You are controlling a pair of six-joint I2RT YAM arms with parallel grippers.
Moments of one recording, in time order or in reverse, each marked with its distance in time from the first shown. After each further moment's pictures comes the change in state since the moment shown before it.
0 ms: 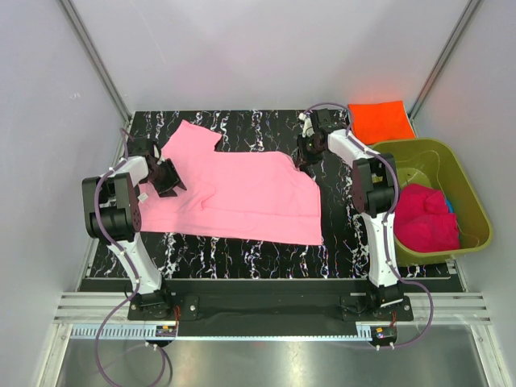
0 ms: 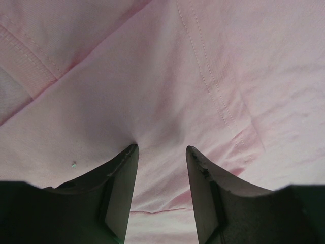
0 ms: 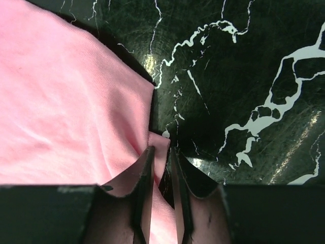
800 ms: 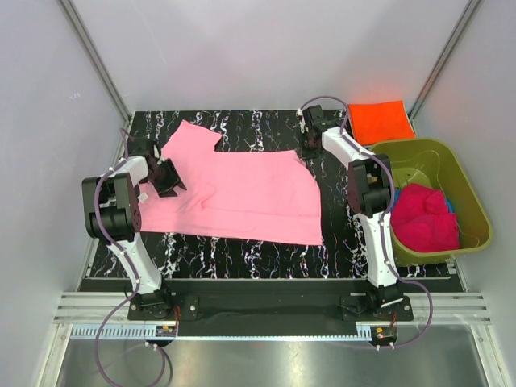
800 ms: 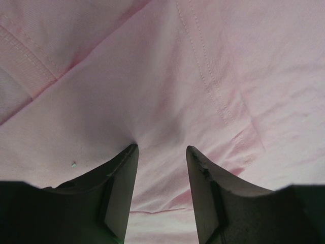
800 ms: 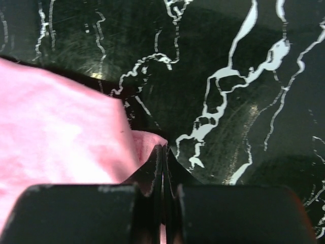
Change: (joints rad) left arm 0.000 0.001 0.000 0.000 0.000 0.000; right arm 0.040 0.022 0.084 -0.024 0.298 -0.014
